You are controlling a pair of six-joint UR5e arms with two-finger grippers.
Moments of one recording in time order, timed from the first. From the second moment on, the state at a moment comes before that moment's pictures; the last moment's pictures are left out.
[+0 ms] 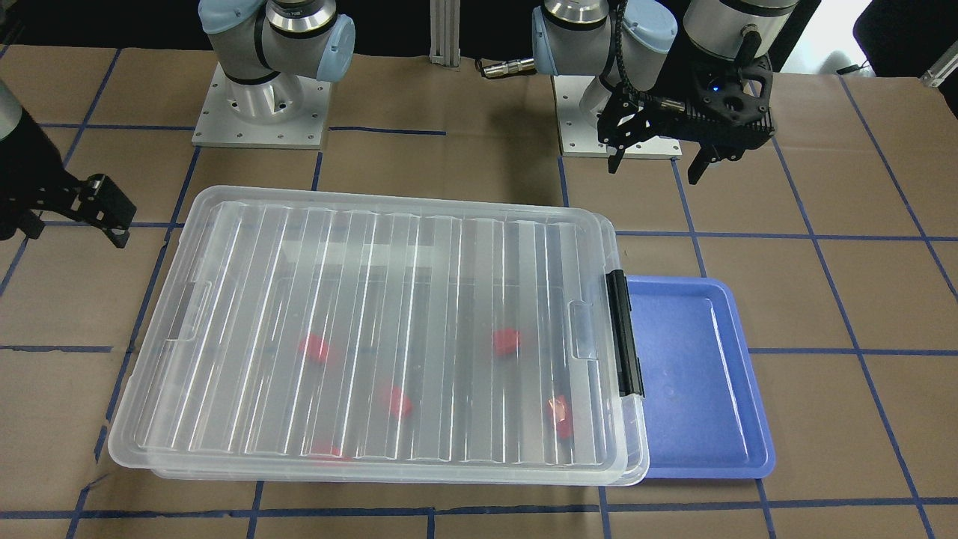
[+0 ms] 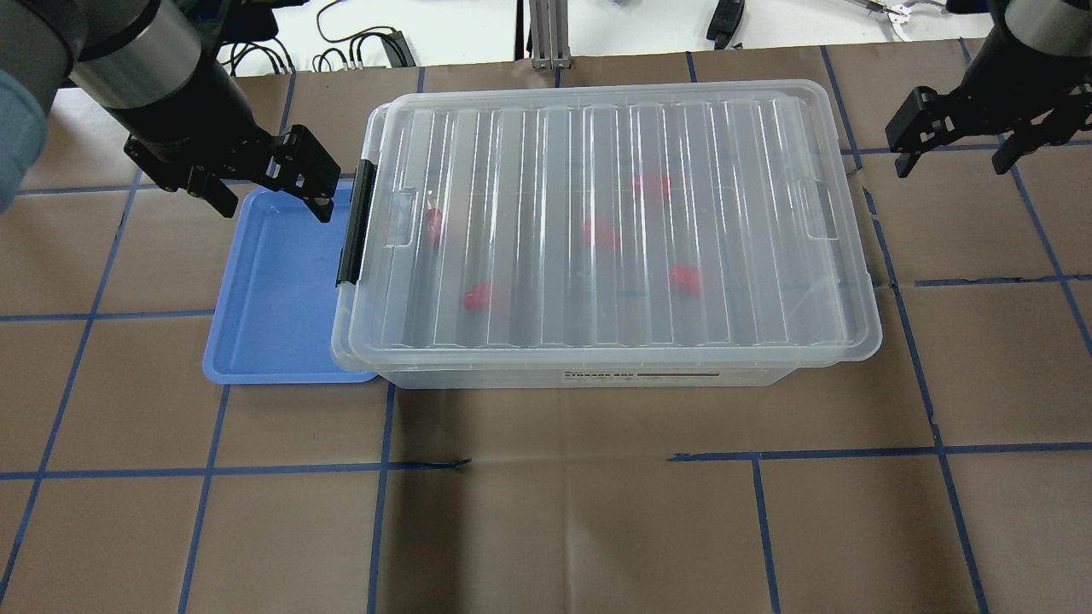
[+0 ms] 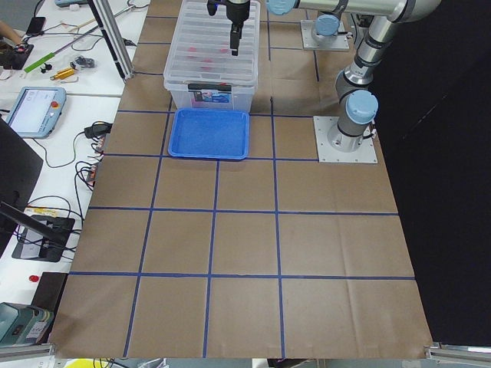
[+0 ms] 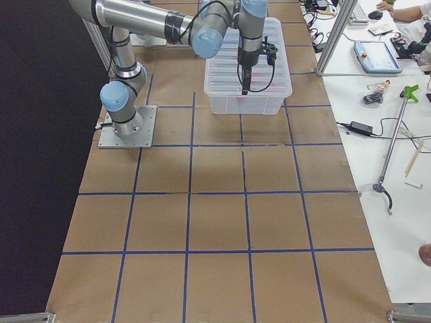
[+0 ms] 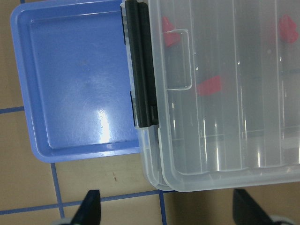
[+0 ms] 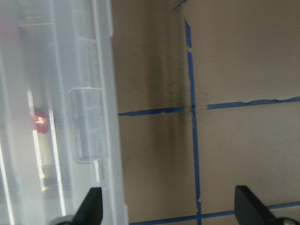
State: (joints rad) left arm -1.56 -1.52 -1.57 -1.60 1.54 0.14; right arm 1.37 -1.53 1.58 -1.67 -1.64 -0.12
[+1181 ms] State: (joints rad) left arm -1.56 -1.52 -1.57 -1.59 1.54 0.13; right arm 1.57 -1.52 1.45 -1.50 -1.56 0.06
